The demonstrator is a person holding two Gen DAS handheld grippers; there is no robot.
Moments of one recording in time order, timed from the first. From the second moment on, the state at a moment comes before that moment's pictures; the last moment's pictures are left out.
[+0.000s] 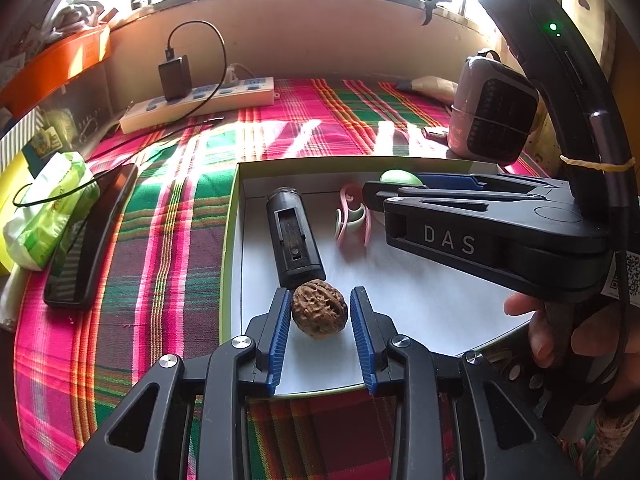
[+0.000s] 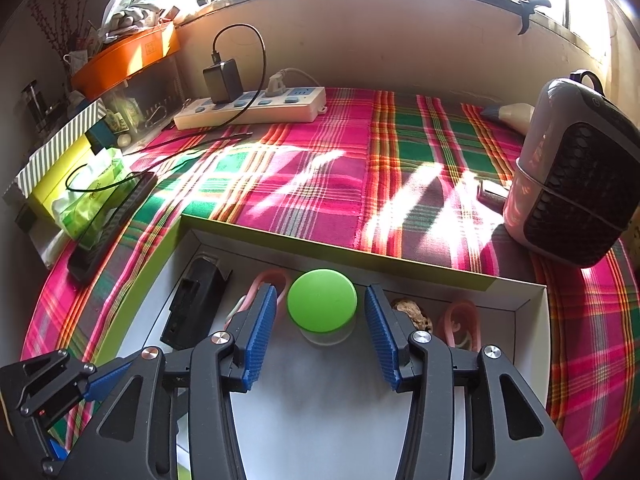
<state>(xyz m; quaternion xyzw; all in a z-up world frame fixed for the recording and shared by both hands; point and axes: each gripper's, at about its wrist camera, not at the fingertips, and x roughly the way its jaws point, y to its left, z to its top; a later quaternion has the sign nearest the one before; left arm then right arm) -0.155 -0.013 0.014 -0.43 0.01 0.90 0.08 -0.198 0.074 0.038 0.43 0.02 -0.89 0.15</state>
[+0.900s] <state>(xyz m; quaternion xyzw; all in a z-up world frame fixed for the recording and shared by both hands) -0.118 -0.015 0.035 -0.41 0.00 0.91 0.08 -0.158 0.077 0.058 0.41 0.00 -0.90 0.16</state>
